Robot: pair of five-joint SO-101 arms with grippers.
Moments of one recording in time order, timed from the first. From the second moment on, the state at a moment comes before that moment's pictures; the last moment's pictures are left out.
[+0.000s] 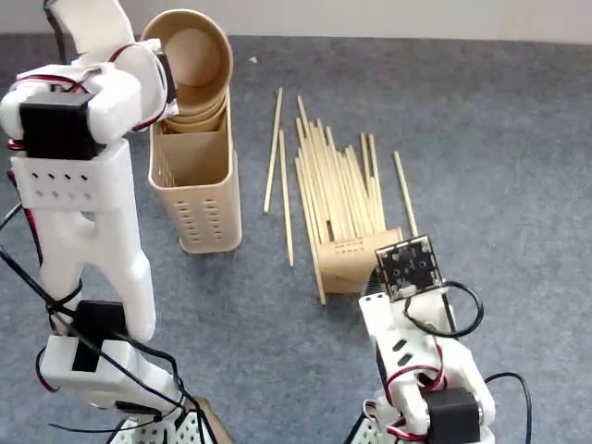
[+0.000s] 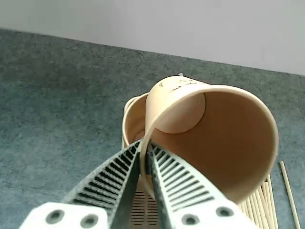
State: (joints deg) left arm -2.8 3.3 -52.3 94.8 17.5; right arm -12.3 -99.1 71.9 67.7 13.1
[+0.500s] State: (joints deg) left arm -8.9 3.4 -49.5 96.5 17.6; right arm -12.3 -99.1 71.9 67.7 13.1
